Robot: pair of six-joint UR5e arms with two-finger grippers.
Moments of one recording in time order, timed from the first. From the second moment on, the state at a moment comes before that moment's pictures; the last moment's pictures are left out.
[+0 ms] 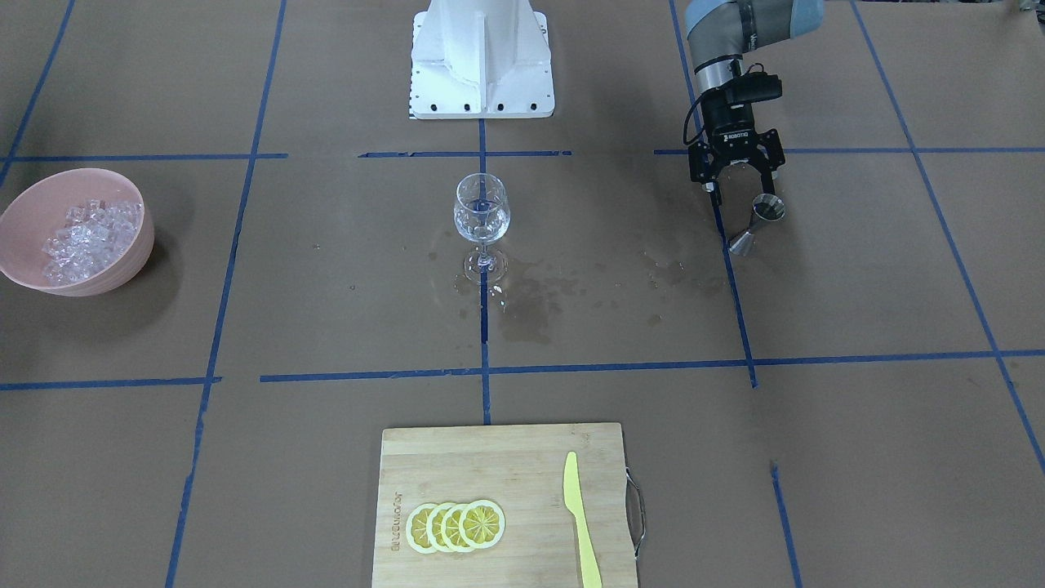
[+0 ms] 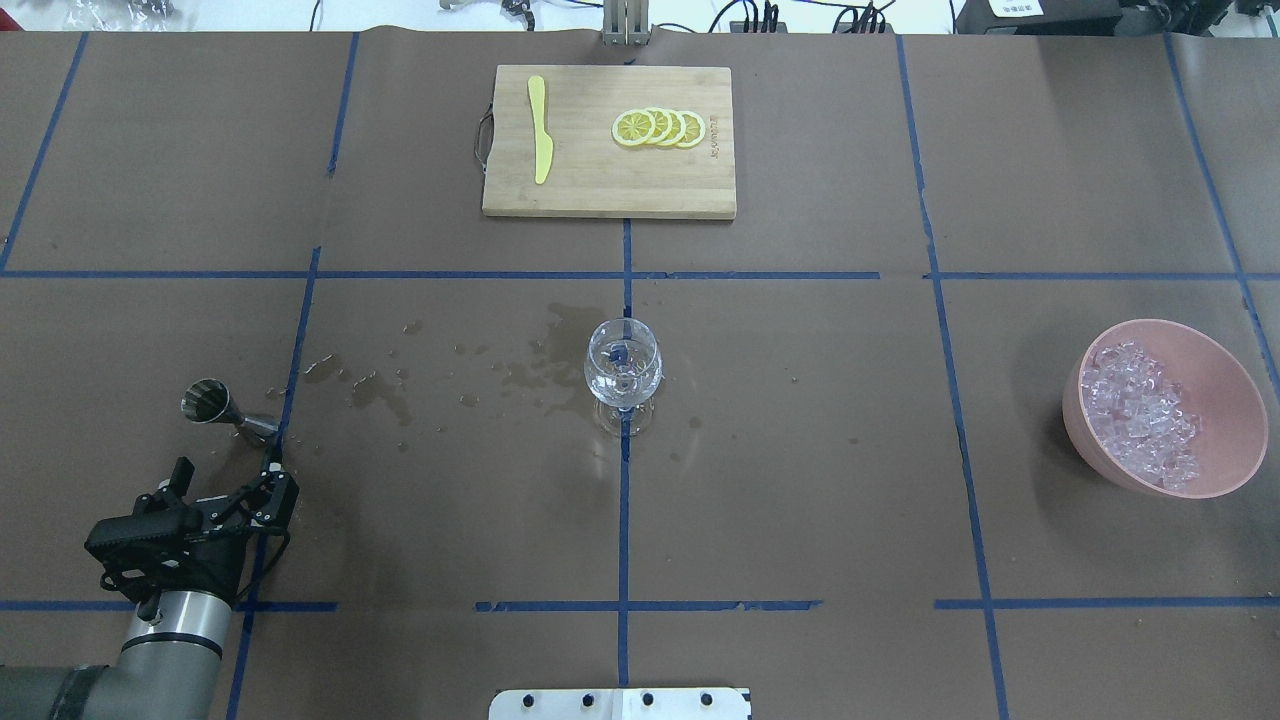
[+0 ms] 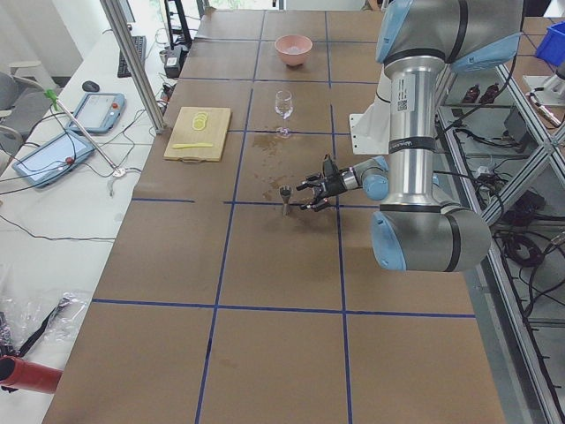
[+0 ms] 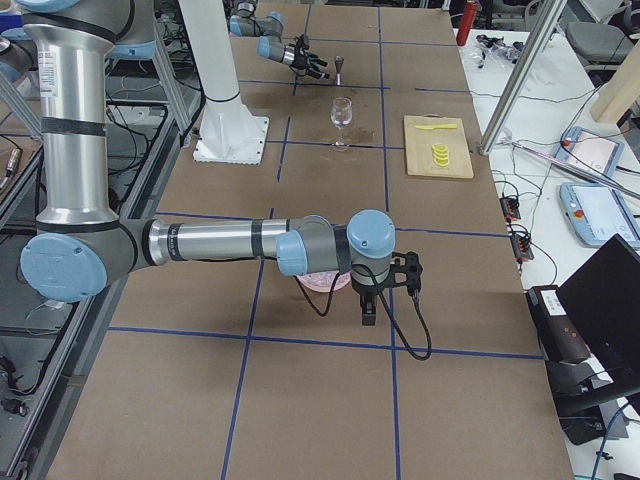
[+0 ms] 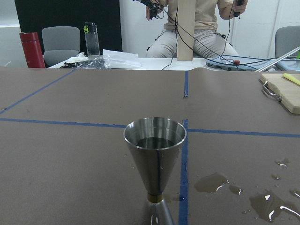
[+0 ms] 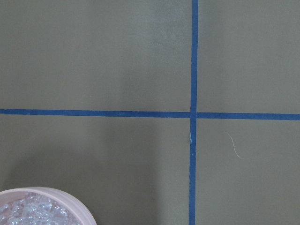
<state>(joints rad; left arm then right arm) 0.00 -1.44 -1.93 -1.70 -0.43 -2.02 1.55 -1.60 1.69 -1.49 2.42 0.13</state>
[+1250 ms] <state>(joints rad) -0.11 -1.54 -1.81 -1.70 -0.39 -2.01 1.55 -1.60 1.68 -1.49 2.42 0.13</state>
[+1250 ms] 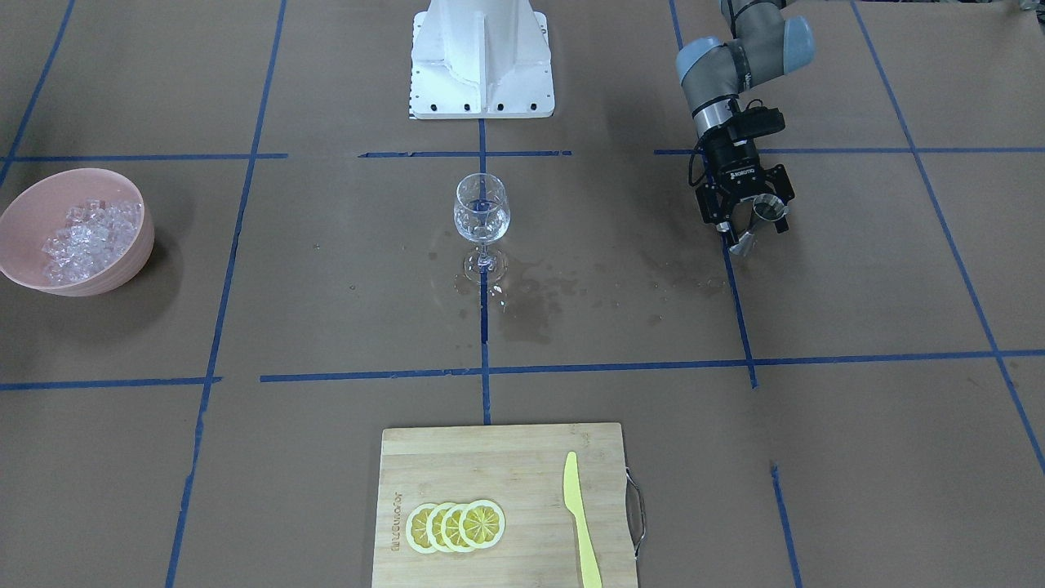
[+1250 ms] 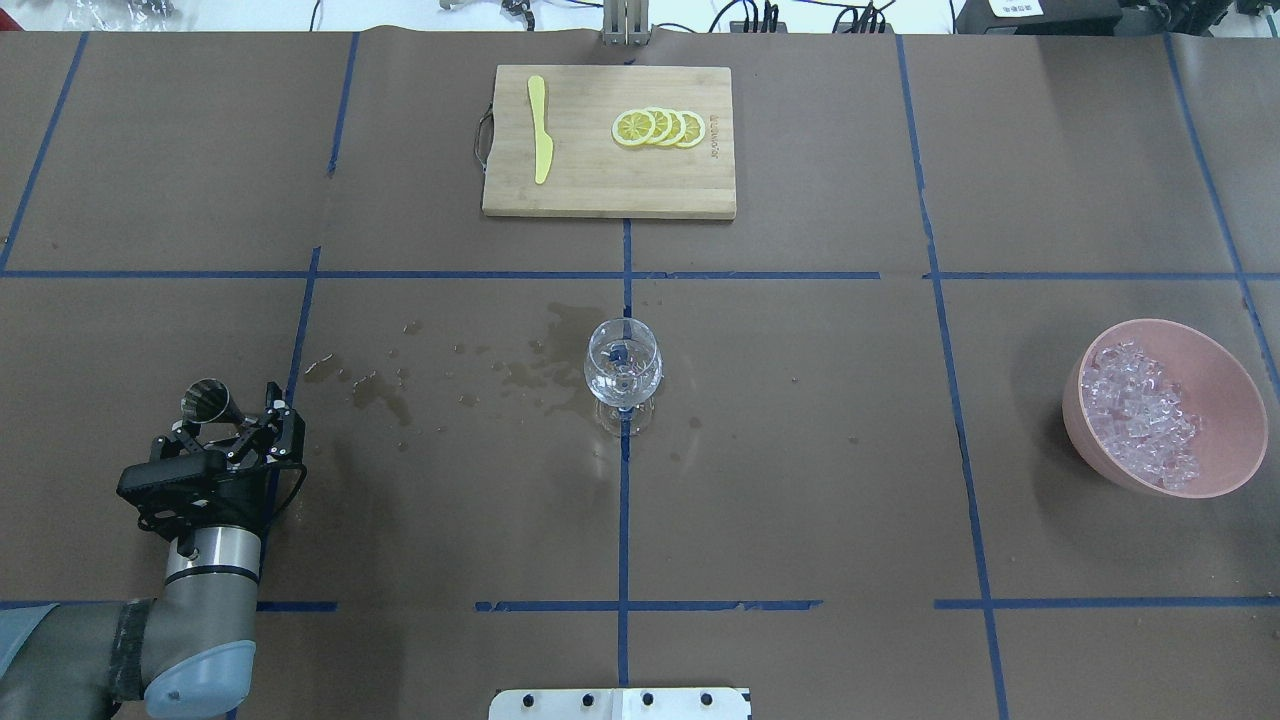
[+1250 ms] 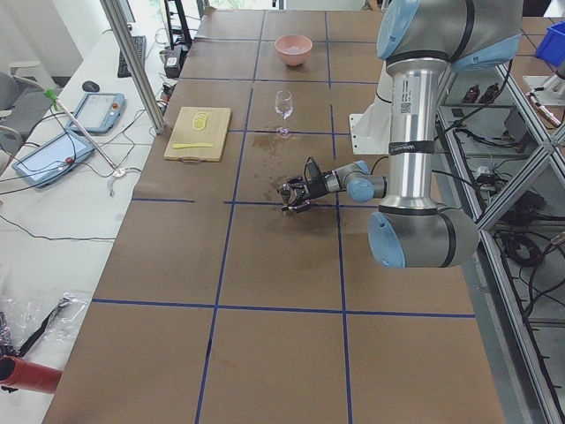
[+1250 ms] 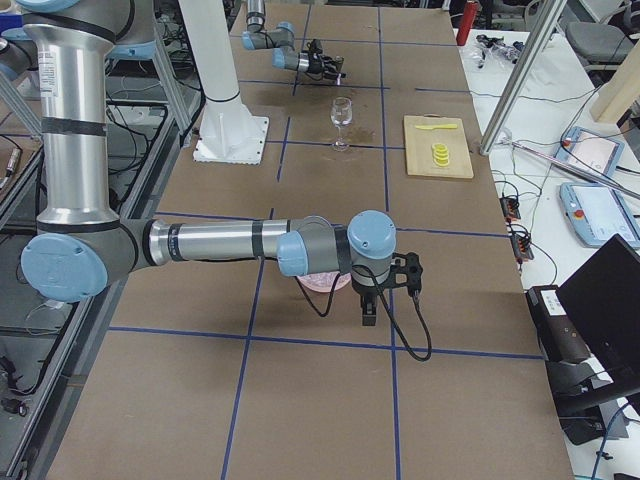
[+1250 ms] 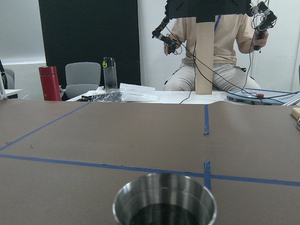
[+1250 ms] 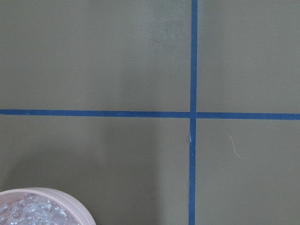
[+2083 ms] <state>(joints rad) -0.10 -1.55 -1.79 -1.70 -0.40 -2.01 1.55 -1.60 1.68 -1.49 2.42 0.13</state>
